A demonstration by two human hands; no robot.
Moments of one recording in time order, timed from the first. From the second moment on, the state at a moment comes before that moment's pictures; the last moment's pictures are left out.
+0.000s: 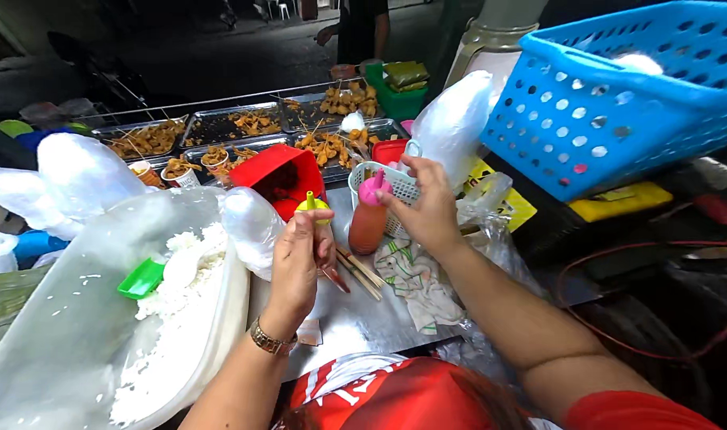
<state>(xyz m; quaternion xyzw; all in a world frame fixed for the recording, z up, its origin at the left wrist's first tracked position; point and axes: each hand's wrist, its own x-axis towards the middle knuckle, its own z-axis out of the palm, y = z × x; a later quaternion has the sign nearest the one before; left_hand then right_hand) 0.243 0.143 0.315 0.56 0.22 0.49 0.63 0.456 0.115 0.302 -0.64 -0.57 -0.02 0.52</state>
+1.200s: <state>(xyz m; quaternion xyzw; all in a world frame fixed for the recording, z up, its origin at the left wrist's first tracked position) 0.245 0.139 0.297 0.47 0.23 0.50 0.69 0.386 0.081 0.235 -0.40 -0.56 0.37 0.63</state>
